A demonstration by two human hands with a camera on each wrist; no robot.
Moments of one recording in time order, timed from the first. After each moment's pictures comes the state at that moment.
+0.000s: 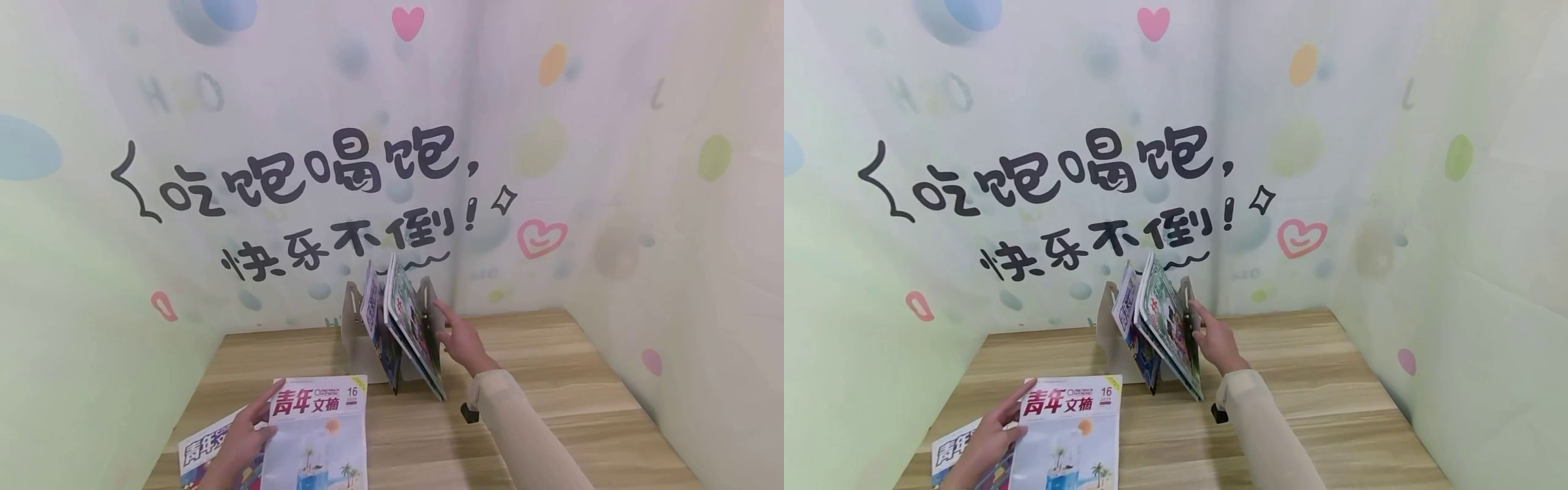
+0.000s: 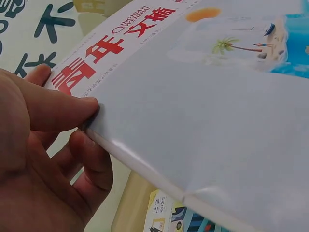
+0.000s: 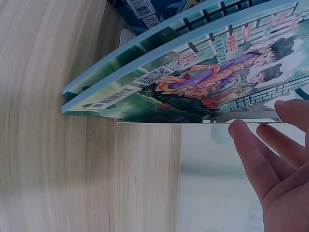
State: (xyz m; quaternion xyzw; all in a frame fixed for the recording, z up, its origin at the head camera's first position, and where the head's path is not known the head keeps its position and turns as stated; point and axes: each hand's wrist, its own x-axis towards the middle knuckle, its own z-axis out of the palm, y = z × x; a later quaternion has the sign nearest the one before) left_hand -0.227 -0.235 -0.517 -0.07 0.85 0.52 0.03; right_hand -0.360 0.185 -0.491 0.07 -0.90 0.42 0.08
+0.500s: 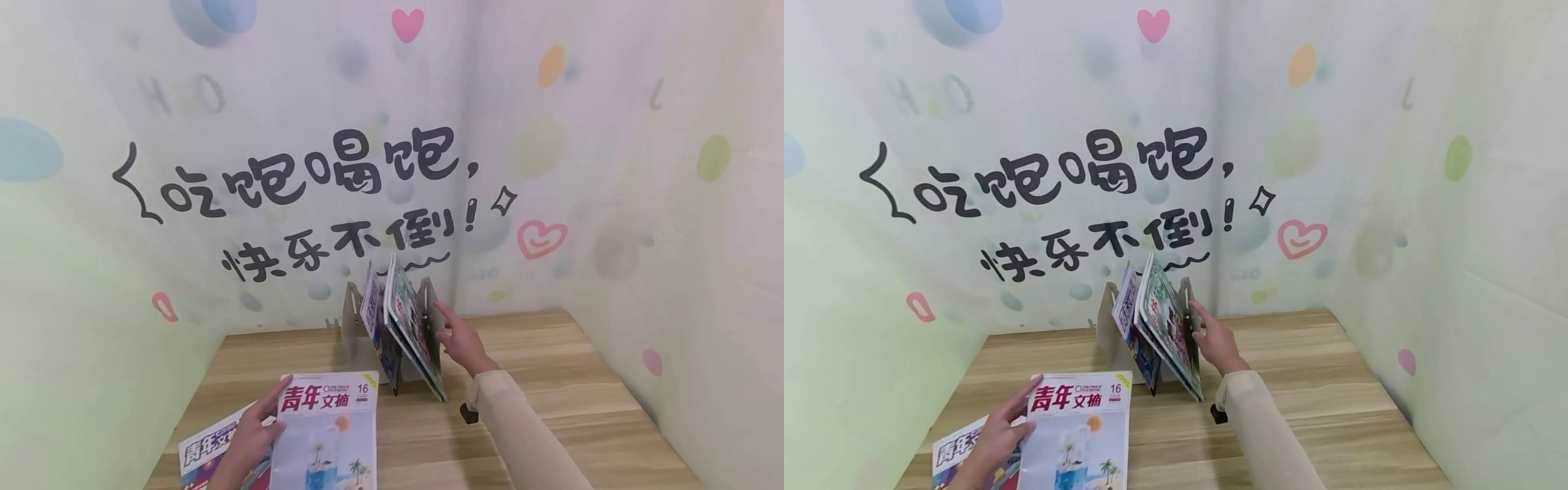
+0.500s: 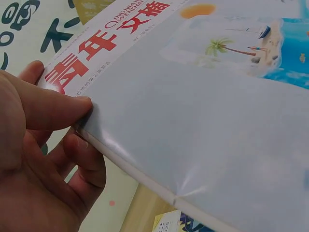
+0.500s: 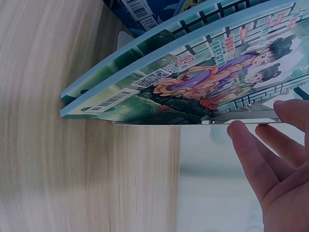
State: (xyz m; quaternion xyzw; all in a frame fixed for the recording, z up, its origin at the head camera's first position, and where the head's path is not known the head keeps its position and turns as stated) left_hand -0.222 -0.220 -0.506 -0.03 0.86 0.50 0.00; right_hand -0.359 0.184 -0.490 0.07 -0.90 0.43 0.08
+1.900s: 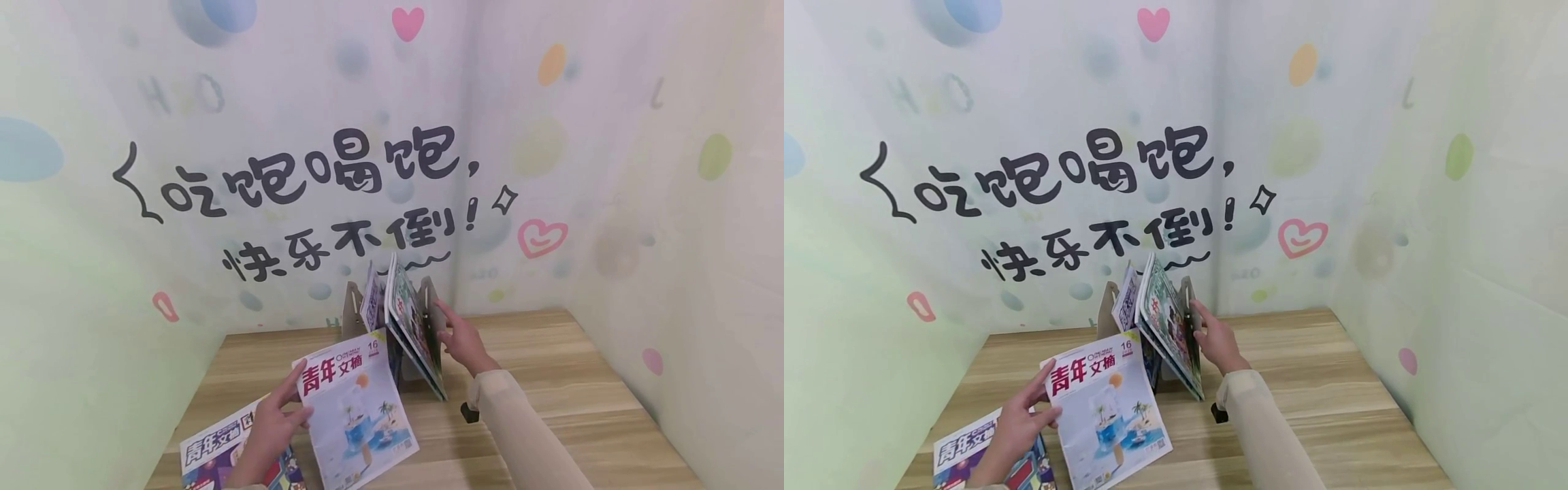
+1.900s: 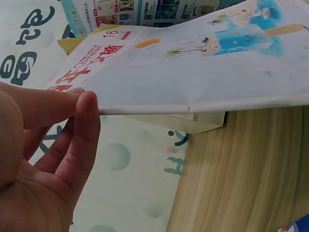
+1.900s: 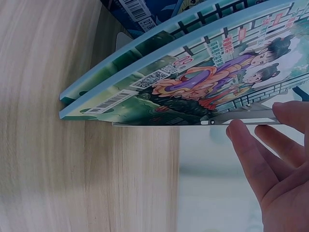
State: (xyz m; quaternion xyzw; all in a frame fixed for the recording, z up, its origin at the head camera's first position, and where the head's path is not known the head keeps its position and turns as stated) left_hand -0.220 -0.179 -0.485 -0.01 0.81 0.58 -0.04; right_hand -0.360 0.183 -0.491 0.06 -0.89 0.44 0.07
